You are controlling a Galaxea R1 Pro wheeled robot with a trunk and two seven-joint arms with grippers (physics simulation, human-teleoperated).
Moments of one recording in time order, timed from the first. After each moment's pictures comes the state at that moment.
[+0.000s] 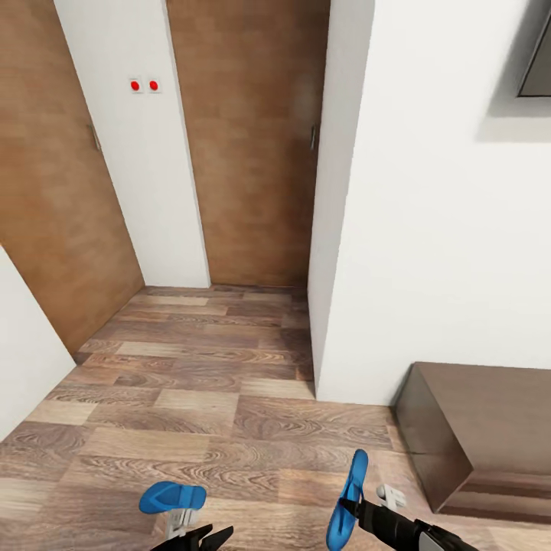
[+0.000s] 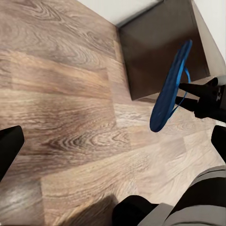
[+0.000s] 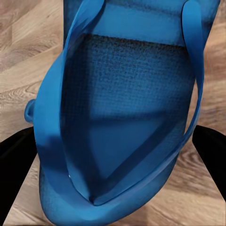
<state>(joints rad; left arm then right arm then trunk) -0.20 0.08 0.05 -0.61 0.29 0.17 -0.94 -0.56 -0.12 0.00 -0.03 -0.38 0.06 0.67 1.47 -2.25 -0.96</state>
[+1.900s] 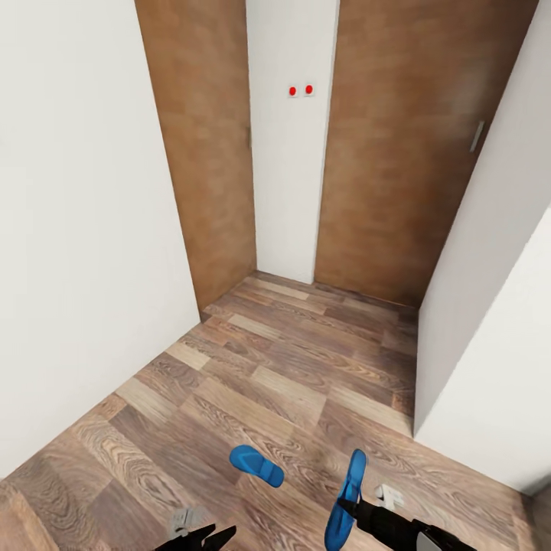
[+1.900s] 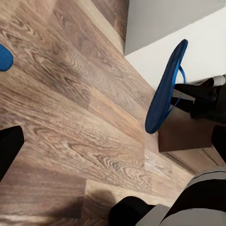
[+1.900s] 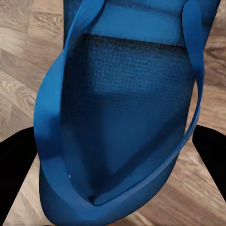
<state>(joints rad) -0.20 0.07 0.05 -0.61 0.29 0.17 -0.94 -0.56 -0.11 0.00 -0.03 -0.38 0.06 0.67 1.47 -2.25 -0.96</state>
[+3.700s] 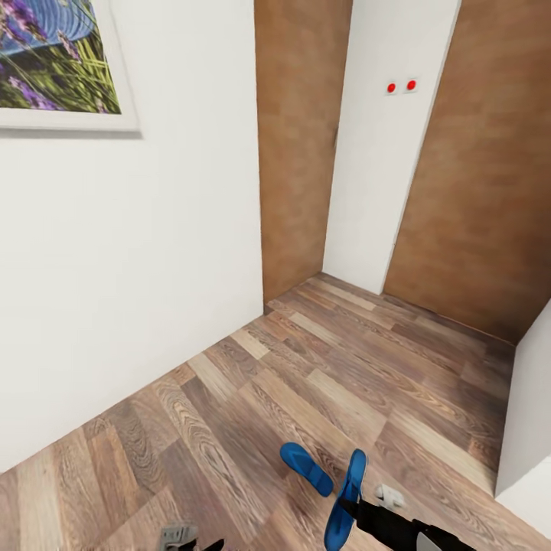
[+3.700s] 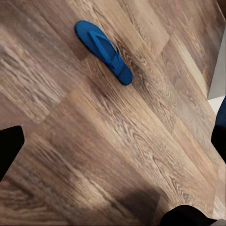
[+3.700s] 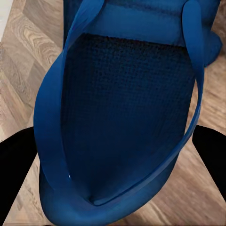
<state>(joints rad) -0.20 0.07 0.05 -0.48 0.29 -0.01 -0.74 -0.56 -0.11 0.00 -0.03 -0.38 0.06 0.67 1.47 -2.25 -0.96</state>
